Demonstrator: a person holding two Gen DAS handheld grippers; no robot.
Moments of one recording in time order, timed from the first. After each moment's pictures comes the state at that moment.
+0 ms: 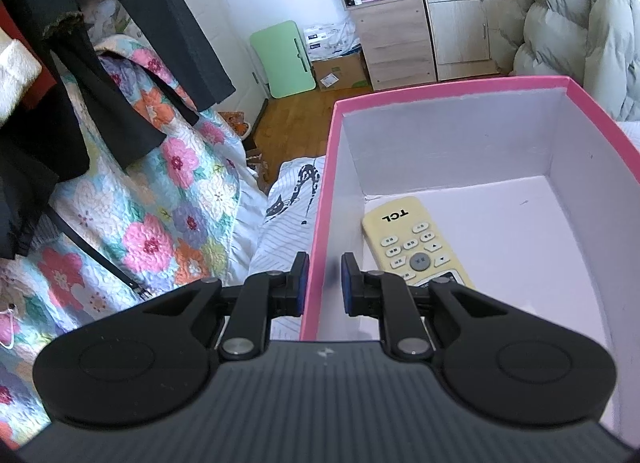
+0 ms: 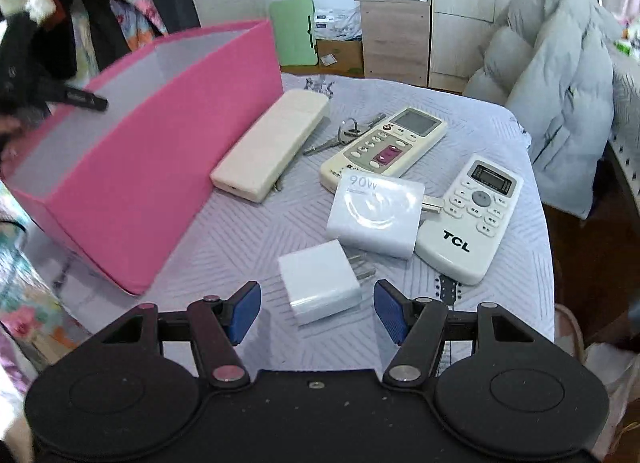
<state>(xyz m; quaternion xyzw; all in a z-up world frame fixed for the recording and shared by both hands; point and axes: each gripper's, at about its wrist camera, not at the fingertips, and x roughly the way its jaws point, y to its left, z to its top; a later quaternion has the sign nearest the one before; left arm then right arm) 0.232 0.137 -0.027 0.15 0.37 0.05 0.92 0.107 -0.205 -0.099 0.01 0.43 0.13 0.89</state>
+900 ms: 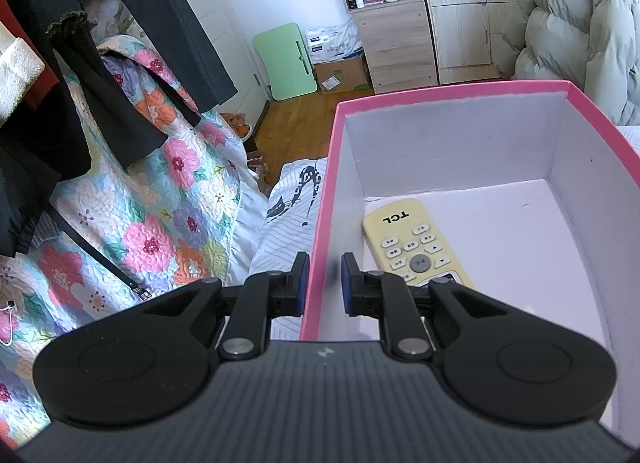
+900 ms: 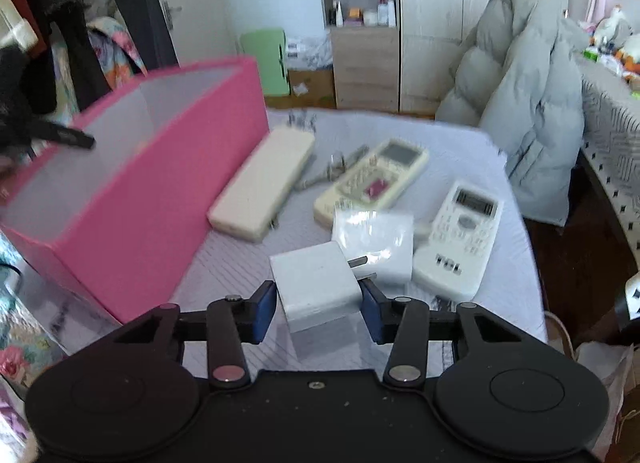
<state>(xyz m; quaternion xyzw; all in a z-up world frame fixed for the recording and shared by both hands) 0.234 0.141 -0.023 0.14 0.37 0.05 0.92 0.089 -0.195 -0.073 0.03 0.38 0.09 0.92</state>
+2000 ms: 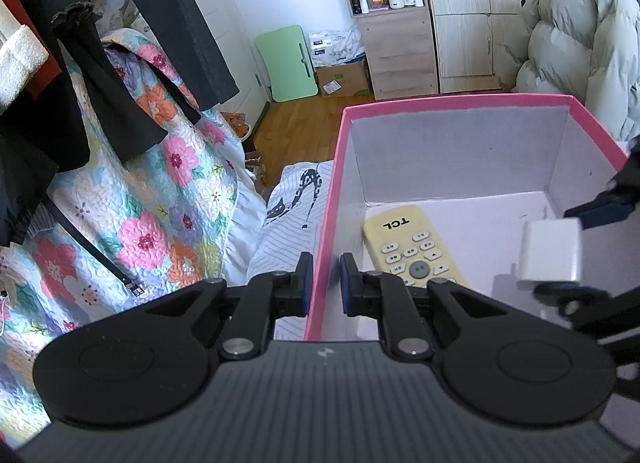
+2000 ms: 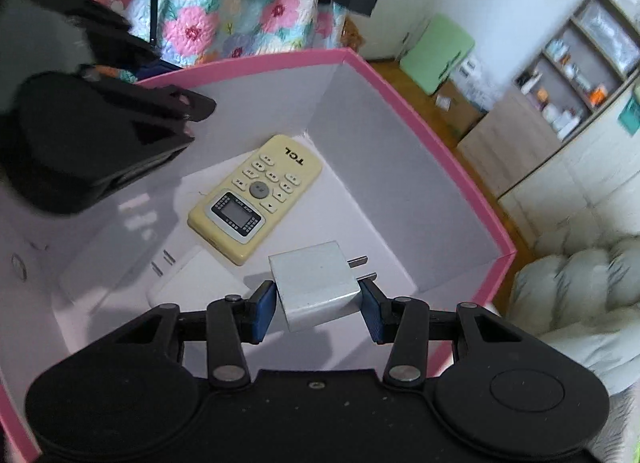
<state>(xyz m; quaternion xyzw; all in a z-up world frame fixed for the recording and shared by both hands) 0.232 0.148 -0.022 0.12 0.36 0.05 0.92 0.231 0.008 -0.035 -0.32 0.41 0.26 0.81</state>
